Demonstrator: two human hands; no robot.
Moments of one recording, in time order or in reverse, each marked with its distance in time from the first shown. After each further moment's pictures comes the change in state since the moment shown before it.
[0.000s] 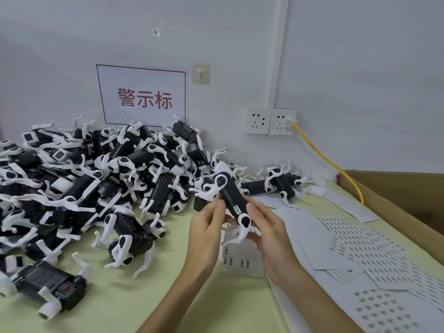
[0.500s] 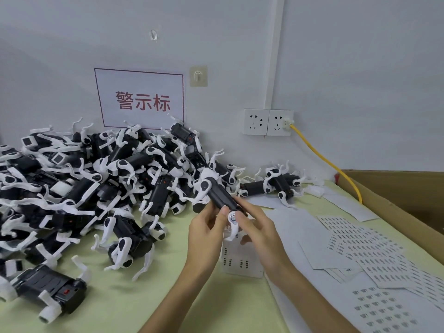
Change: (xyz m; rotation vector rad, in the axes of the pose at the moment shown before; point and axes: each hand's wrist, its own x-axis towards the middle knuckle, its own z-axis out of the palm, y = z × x) left_hand 0.001 -0.011 0.000 0.053 0.030 -0.014; right_hand 0.001 0.005 -0.001 -0.269 -0.065 -0.074
